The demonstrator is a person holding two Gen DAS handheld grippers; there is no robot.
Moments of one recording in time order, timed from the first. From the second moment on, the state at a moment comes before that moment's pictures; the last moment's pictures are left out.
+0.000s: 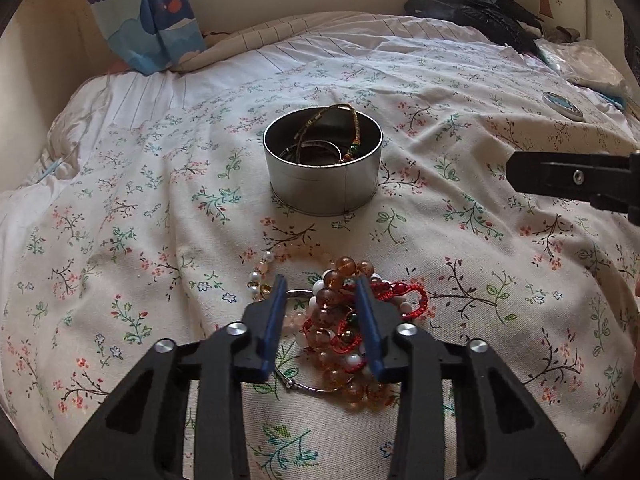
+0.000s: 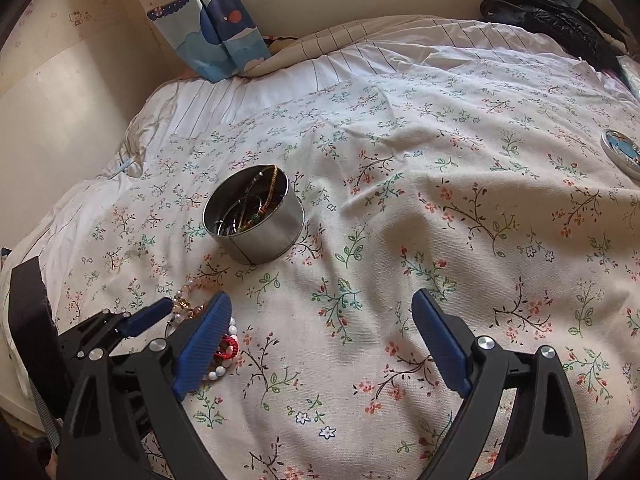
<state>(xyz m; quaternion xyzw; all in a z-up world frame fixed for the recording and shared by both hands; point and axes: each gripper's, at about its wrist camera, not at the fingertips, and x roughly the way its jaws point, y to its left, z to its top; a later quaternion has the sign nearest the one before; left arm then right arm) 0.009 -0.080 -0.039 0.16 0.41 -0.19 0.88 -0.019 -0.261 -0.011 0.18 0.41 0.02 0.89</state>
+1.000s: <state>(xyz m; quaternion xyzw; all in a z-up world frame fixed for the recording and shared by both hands) 0.025 -0.020 -0.017 -0.04 0.41 -0.19 0.89 0.005 -0.170 -0.045 0.05 0.47 0.16 0.86</state>
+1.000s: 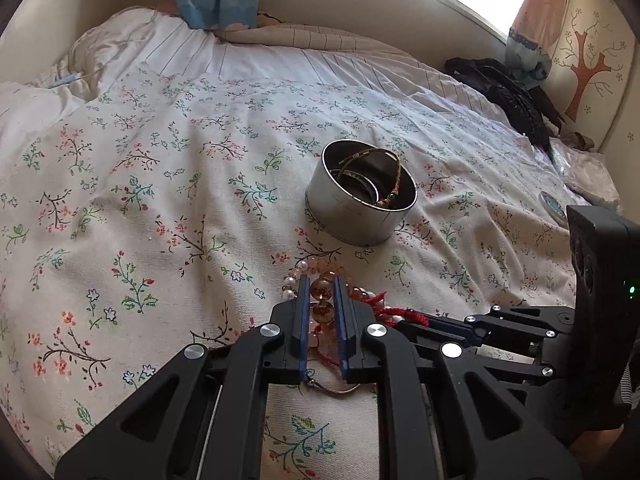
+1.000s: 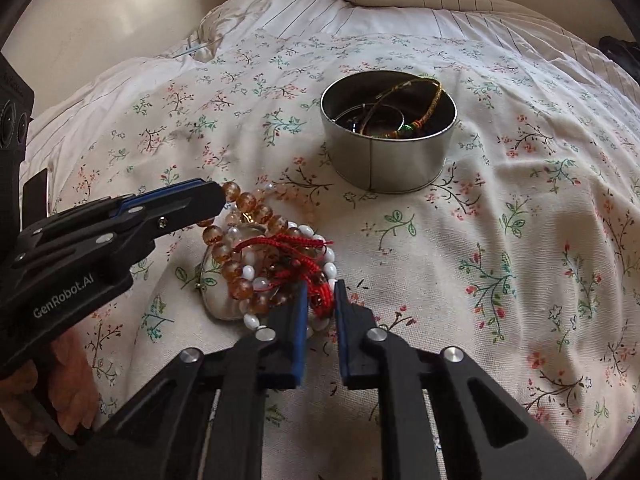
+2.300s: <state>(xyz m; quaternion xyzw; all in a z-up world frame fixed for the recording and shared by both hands) 0.011 -0.027 0.012 -0.04 0.35 -0.22 0.91 -0.018 -0.223 0.014 0.17 0.34 0.15 0.91</state>
